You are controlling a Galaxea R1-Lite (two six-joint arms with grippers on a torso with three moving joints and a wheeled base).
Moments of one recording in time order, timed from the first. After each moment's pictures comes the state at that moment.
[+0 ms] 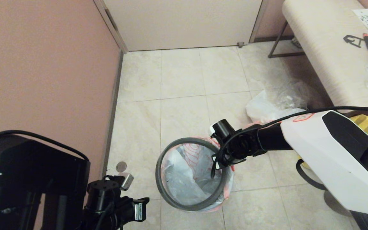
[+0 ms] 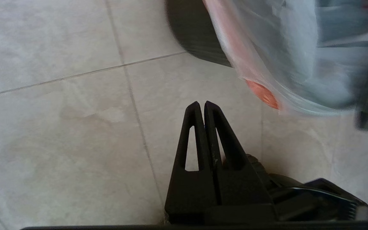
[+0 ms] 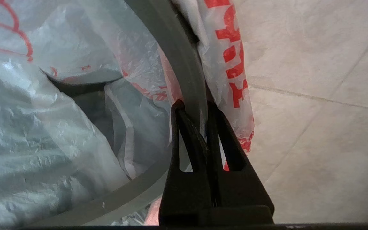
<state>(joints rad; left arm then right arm) -0.34 2.27 -0.12 -1.52 -0.09 -0.24 0.59 2.42 -1.82 0.38 -0.30 0.22</state>
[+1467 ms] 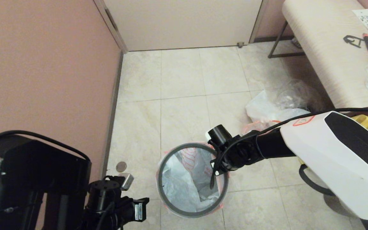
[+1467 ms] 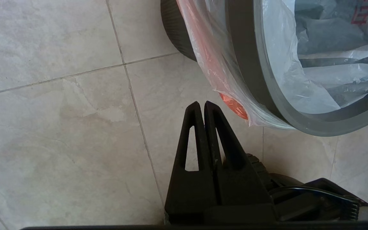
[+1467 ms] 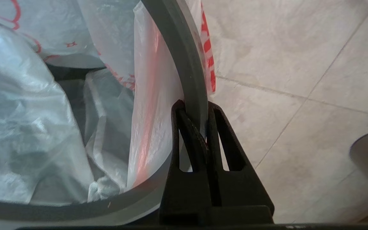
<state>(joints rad) -0.34 2.28 -0.12 -1.52 -0.09 -0.24 0.65 2.38 -1.70 0.30 -0.40 0.18</state>
